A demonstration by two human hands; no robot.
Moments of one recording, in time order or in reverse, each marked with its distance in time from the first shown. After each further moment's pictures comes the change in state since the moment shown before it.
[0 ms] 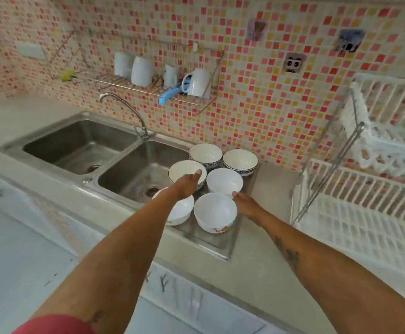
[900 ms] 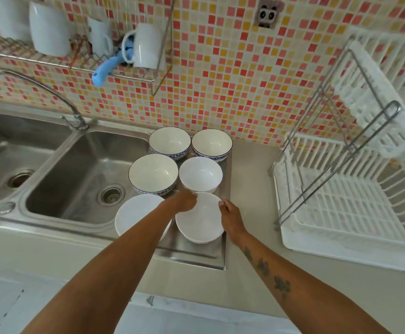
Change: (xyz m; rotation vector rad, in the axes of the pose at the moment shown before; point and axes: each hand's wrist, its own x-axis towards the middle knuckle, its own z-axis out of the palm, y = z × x) left_hand 0.107 -0.027 0.057 0.258 -0.398 0.043; right_hand 0.002 0.011 0.052 0.397 0.451 0.243
